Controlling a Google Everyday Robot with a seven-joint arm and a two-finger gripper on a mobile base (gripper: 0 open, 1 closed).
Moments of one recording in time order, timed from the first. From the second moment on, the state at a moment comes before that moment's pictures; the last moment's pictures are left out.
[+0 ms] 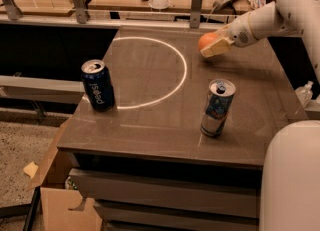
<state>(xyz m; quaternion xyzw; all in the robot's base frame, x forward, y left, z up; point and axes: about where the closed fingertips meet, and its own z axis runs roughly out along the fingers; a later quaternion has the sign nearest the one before) 0.769 -0.180 0.872 -0.48 0.76 0.17 0.41</state>
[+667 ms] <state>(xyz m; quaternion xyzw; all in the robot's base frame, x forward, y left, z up) 0.697 -0.138 0.974 -0.59 0.68 0.18 0.40</state>
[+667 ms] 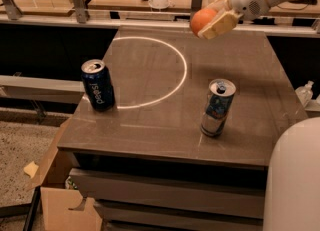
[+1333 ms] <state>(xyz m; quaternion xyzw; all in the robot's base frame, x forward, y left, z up) 0.610 -0.065 1.026 -0.70 0.61 0.13 0.36</state>
